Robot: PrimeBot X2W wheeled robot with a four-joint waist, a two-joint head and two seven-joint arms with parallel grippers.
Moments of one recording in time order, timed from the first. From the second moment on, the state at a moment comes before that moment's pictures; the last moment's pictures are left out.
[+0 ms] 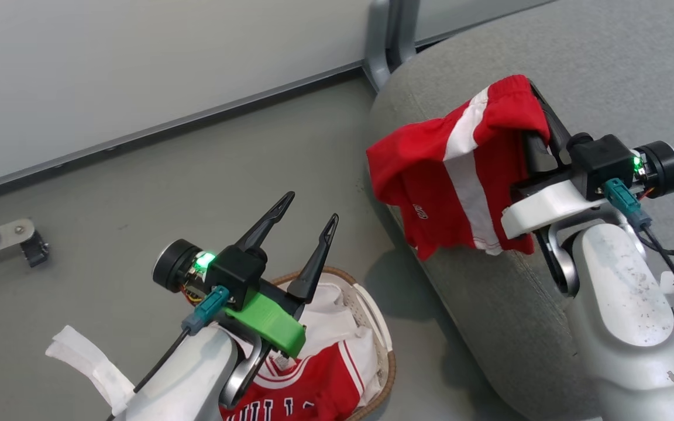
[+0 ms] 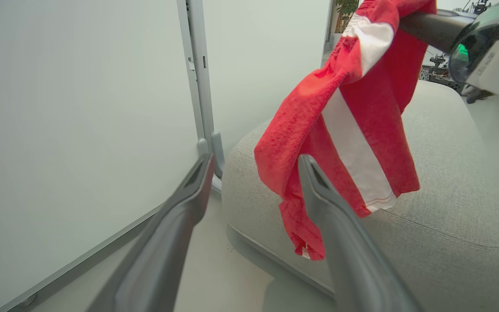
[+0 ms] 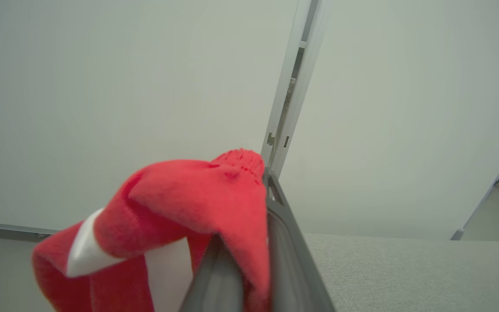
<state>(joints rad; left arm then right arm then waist) -0.44 0.24 -0.70 0.26 -0.41 -0.05 -0.26 -0.55 -0.05 0.07 0.30 -0.06 0.13 -0.26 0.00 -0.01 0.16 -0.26</state>
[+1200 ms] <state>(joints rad) -0.59 0.20 -0.80 0.28 -0.28 -0.10 -0.26 -1.02 -0.24 -0.29 0.37 -0.26 0.13 -0.26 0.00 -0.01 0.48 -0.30</state>
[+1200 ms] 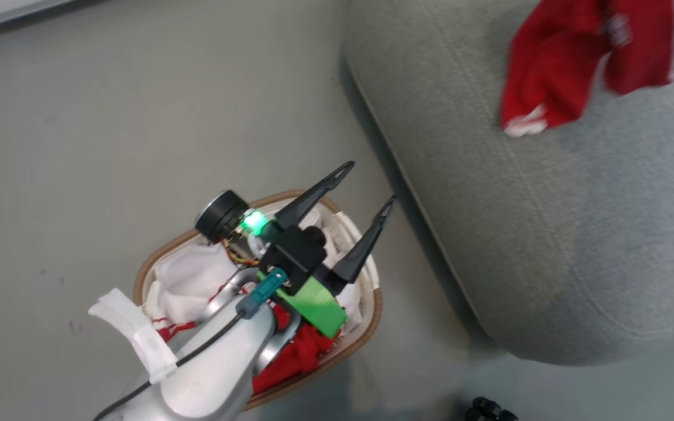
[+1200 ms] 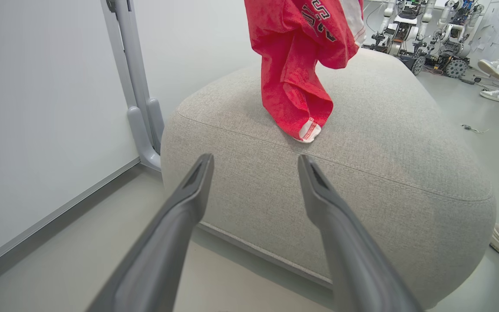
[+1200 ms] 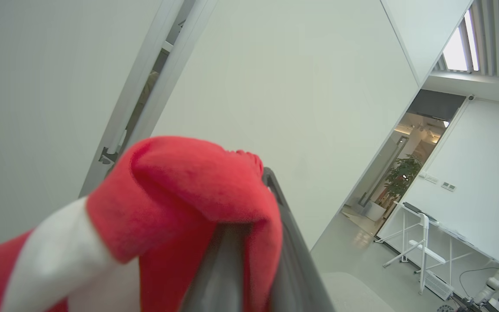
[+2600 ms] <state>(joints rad) -0.61 0.17 -0.74 0.27 -0.32 -0.08 -0.26 -0.82 -0.23 -0.35 0.64 -0.30 0.13 -0.26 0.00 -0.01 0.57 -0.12</state>
